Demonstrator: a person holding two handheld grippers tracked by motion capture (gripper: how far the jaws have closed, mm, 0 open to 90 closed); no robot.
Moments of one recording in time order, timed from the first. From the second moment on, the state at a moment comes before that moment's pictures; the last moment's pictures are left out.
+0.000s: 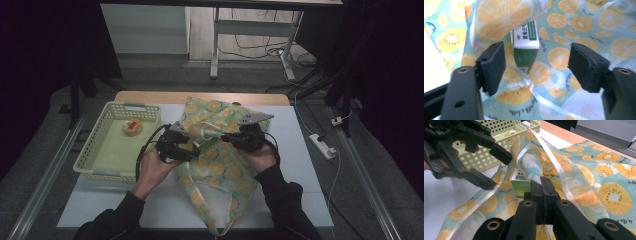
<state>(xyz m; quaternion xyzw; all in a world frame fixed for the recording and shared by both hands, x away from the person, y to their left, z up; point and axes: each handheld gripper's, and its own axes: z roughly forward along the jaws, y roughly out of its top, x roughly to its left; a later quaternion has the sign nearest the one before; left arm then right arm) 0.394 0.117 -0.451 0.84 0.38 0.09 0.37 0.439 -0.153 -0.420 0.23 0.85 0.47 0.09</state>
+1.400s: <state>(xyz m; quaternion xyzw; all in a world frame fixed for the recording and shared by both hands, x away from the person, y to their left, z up) 0.399 0.253 -0.451 0.78 0.47 0.11 0.39 0.434 -0.152 -0.408 0.23 0.84 0.49 0.09</state>
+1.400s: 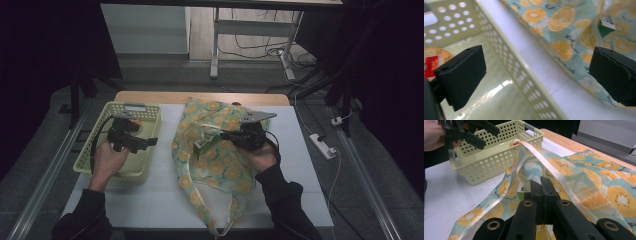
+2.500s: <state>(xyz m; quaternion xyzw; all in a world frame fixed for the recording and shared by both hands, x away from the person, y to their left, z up) 0.482 0.306 -0.488 0.77 0.56 0.13 0.28 0.436 -0.152 -0.412 0.23 0.84 0.48 0.08</state>
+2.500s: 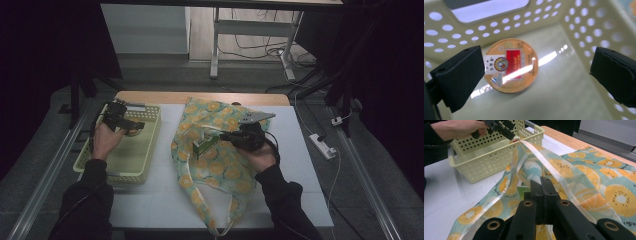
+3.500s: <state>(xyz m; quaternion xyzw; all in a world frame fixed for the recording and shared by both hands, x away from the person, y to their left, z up) 0.511 0.302 -0.526 0.77 0.60 0.10 0.17 0.435 -0.151 -0.411 0.22 0.84 0.48 0.08</state>
